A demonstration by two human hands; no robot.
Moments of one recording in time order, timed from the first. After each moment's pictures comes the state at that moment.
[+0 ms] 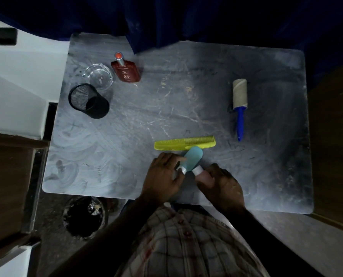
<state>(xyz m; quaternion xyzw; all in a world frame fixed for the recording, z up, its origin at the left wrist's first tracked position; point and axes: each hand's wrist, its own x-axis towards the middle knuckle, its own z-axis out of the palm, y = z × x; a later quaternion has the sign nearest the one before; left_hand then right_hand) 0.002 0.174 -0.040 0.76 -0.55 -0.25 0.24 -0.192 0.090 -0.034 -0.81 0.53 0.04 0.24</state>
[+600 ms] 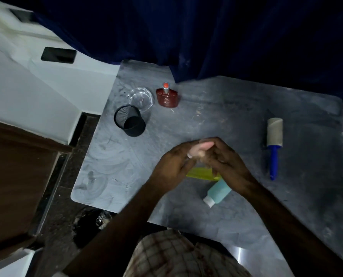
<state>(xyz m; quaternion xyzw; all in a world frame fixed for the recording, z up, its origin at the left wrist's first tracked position) 0.109 0.131 -0.004 0.72 -0.49 -0.31 0.39 -0.042 0.007 0.040 -0.70 0.35 -0.07 0.61</state>
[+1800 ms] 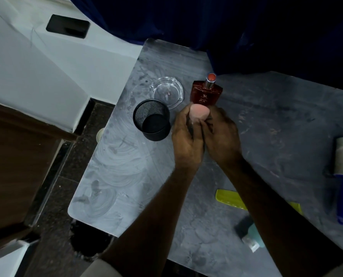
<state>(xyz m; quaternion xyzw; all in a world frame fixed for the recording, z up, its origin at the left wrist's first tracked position) 0.189 0.058 -0.113 0.71 -0.14 -0.18 0.66 0.137 -0.016 -0.071 -0.86 0.37 -0.13 0.33</state>
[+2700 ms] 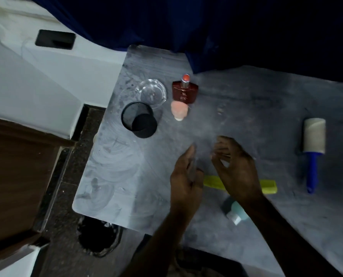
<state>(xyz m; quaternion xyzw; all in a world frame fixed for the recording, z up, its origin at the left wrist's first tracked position) 0.084 0.147 -0.076 0.72 -0.21 -0.28 0.60 0.010 0.017 -0.041 -0.82 0.41 -0.15 0.36</state>
